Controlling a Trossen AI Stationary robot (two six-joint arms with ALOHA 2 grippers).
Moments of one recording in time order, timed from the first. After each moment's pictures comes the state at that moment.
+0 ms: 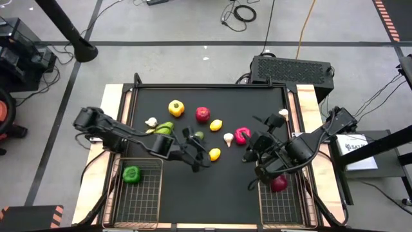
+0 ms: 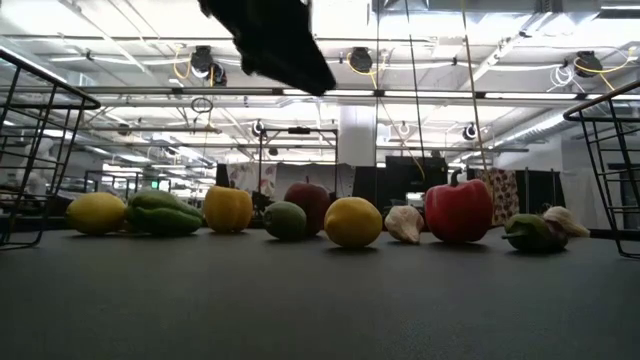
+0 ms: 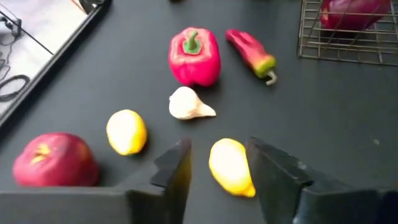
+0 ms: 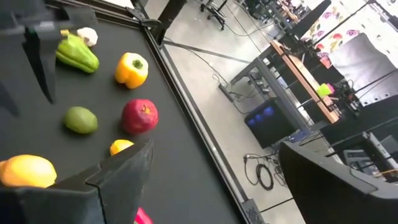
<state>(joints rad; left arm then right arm) -0.27 1.64 1.16 -0.25 -0.50 -0.26 0.56 1.53 1.63 -1.48 1.18 0.71</state>
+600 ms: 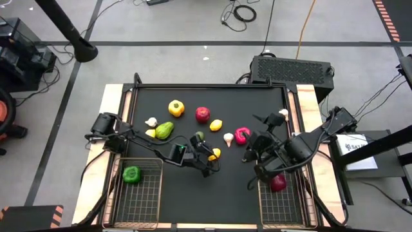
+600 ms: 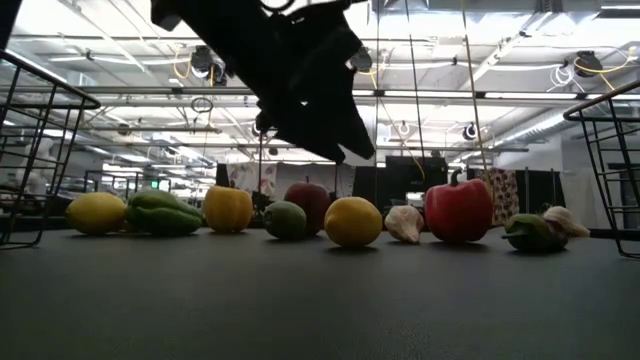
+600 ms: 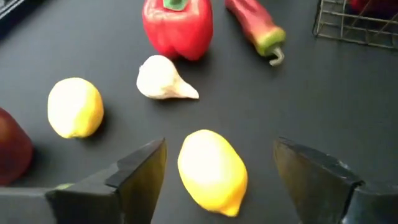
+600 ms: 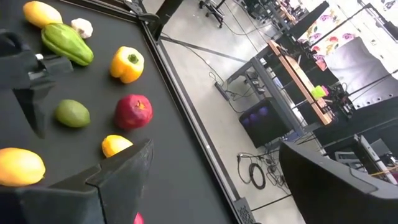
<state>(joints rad) -0.26 1.85 1.16 -0.08 -0.50 -0.39 0.54 1.53 1.63 -1.49 1.18 0.67</state>
